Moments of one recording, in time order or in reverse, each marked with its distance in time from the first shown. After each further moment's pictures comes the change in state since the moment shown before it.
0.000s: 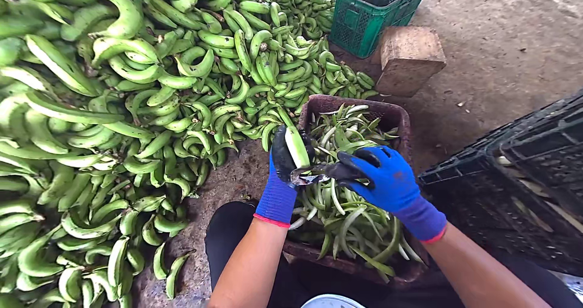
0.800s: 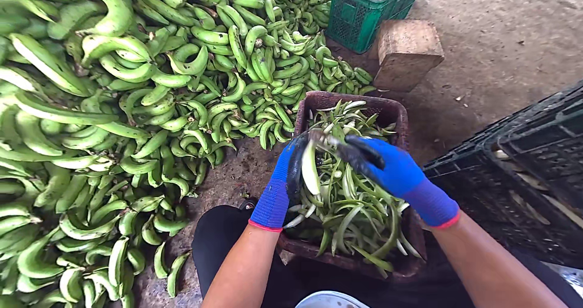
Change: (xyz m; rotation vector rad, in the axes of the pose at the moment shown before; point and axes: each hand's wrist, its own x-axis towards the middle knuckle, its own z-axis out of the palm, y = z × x) left_hand -0.012 -0.007 -0.007 0.760 0.090 0.000; right_hand 0.012 0.019 -0.023 0.312 -0.417 0.454
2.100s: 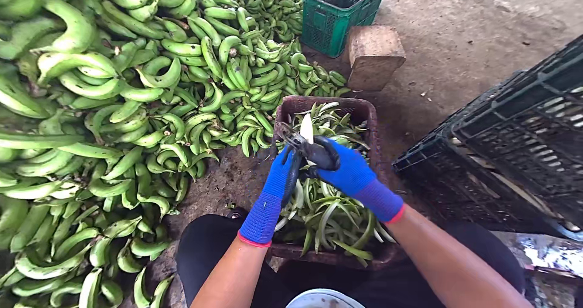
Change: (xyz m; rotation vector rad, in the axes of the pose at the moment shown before) left_hand -0.013 0.020 0.051 0.088 -0.026 0.044; right_hand -0.001 -0.038 0.007 0.242 0.014 0.249
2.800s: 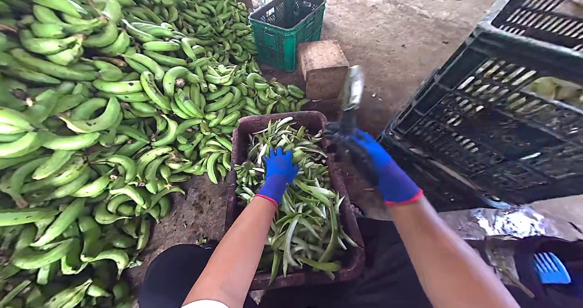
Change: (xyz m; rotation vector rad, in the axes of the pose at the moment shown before) left_hand 0.124 -0.064 0.096 1.537 -0.304 -0.084; right_hand -0.023 0.086 -0.103 0.719 0.232 0.064
